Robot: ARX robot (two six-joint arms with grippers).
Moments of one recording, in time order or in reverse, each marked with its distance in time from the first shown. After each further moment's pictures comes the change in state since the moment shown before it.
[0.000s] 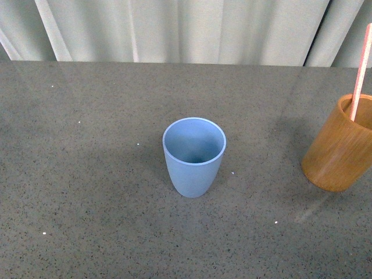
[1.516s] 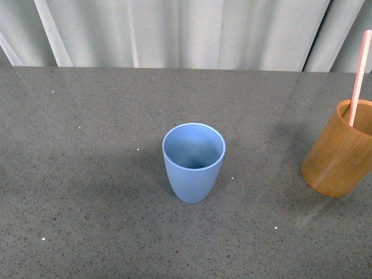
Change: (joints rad) left arm 0.111 -0.870 -0.199 -0.644 0.111 0.000; right arm 0.000 0.000 0.000 0.000 0.000 0.000
